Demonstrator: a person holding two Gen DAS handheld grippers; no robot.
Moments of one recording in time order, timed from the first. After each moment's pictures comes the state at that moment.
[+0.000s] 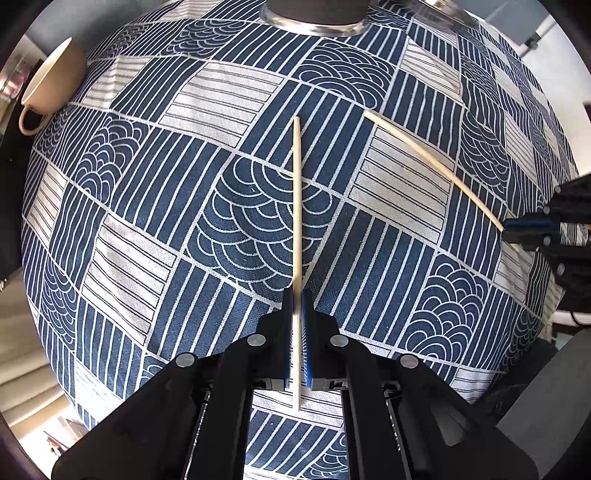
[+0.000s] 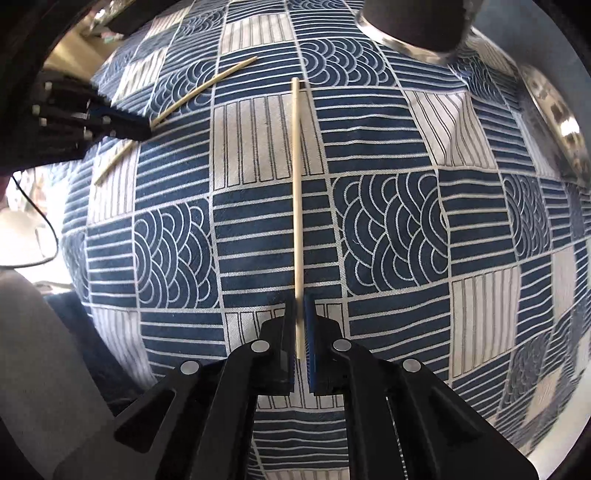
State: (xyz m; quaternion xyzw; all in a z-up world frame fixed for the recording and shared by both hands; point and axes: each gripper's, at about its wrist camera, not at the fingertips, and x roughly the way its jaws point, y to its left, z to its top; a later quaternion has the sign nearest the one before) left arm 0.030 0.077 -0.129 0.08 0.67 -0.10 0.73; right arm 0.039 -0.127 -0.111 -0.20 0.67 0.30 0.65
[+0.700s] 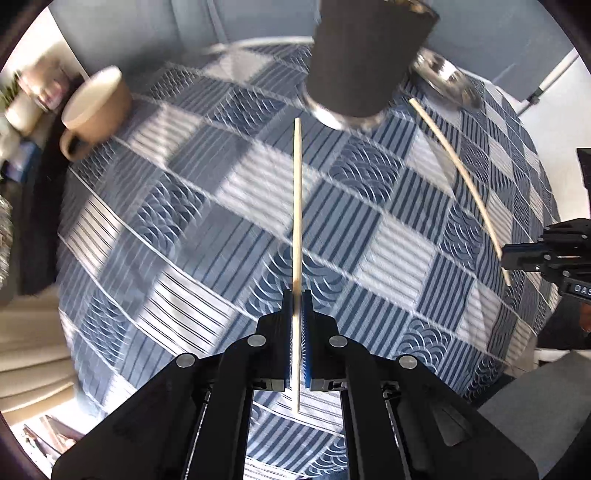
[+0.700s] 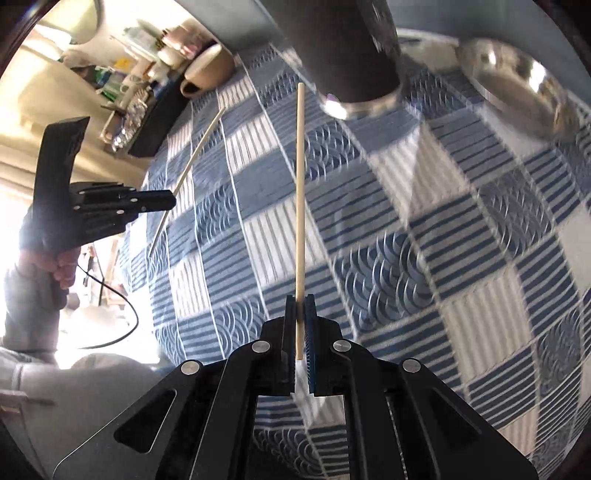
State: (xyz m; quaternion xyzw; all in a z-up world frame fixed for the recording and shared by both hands) left arm 0.053 0.110 -0.057 0.03 0.62 -0.07 0.78; right arm 0.087 -0.150 -0.054 -0.01 0.62 0.34 0.71
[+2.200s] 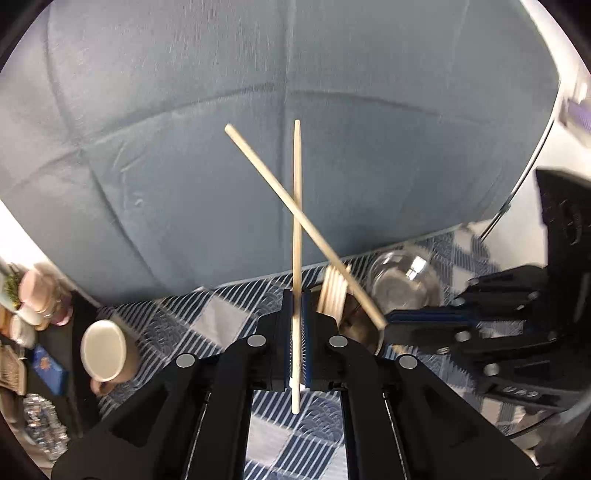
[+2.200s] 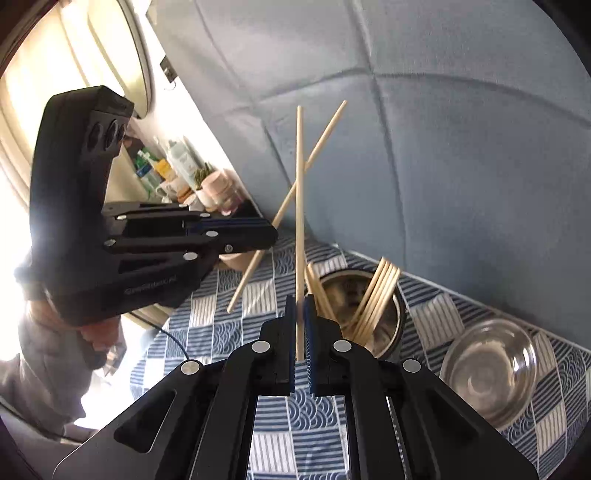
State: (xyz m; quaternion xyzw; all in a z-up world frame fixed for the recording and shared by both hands) left arm 0.240 0.050 0.108 0.01 0.43 -0.13 0.90; right arm 0.243 -0.102 0.102 -0.01 0.43 0.40 0.81
